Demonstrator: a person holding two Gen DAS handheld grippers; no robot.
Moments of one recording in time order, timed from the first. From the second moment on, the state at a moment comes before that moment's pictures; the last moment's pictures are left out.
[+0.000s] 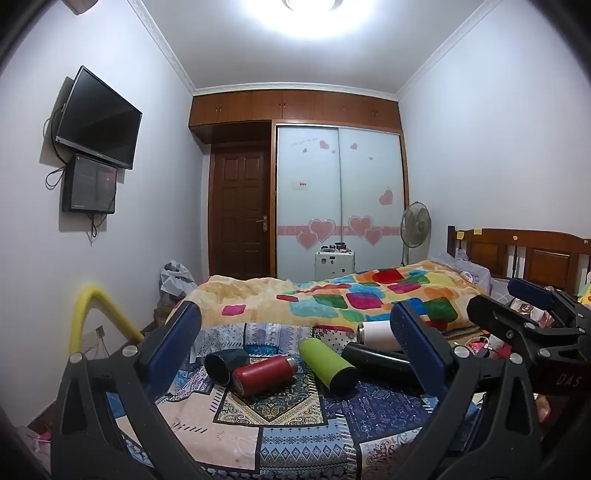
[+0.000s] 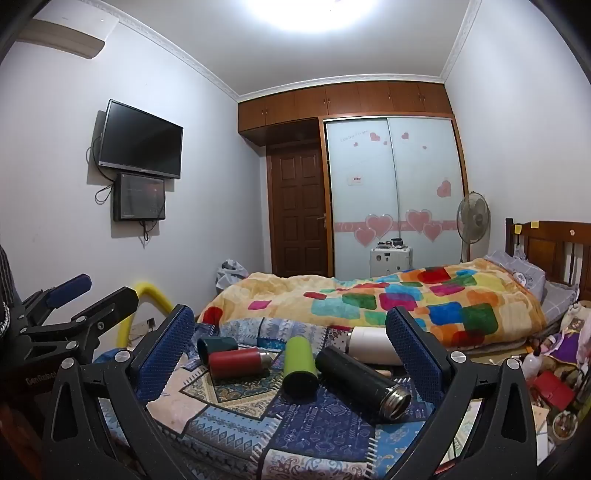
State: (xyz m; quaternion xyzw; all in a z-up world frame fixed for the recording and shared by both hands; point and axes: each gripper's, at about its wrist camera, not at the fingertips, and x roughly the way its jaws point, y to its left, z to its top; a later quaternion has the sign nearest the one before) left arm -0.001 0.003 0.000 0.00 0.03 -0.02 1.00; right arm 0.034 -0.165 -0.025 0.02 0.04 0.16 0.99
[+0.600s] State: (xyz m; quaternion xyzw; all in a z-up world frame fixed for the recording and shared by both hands) left arm -0.001 -0.001 -0.001 0.00 0.03 -0.02 1.00; right arm 0.036 -0.165 -0.026 0.02 0.04 0.17 0.99
